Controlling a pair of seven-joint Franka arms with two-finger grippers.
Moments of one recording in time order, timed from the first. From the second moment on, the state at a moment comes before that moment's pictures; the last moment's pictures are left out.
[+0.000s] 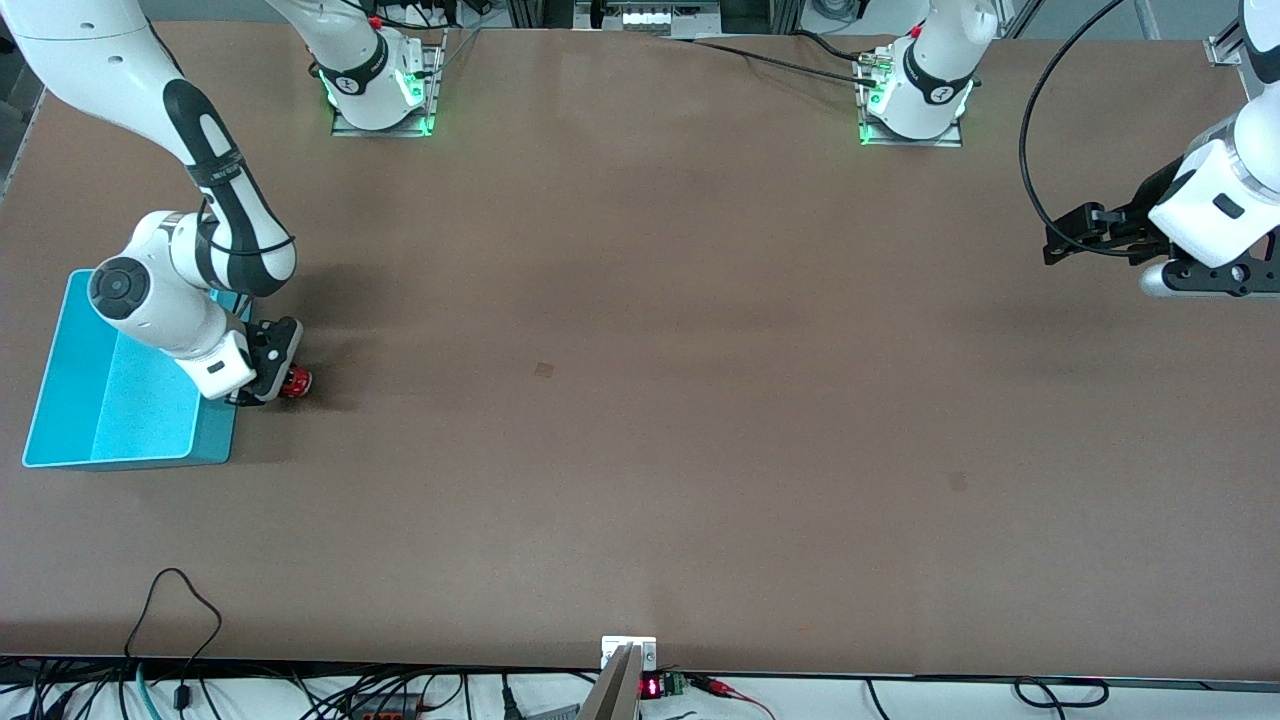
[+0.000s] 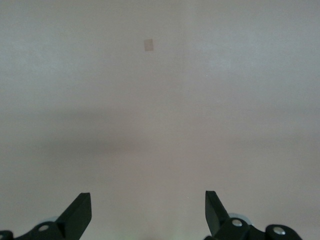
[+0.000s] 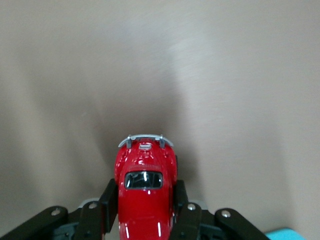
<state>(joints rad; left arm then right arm) -0.03 0.03 -0.01 -1.62 -0.02 1.55 -0.06 -0.09 0.45 -0.02 -2.10 -0.03 2.61 -1.39</state>
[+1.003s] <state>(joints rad) -0.03 -0.04 -0.01 -1.70 -0.02 1.60 -0.01 -0.04 0.30 -0.16 -1.95 0.03 2.29 -0.32</state>
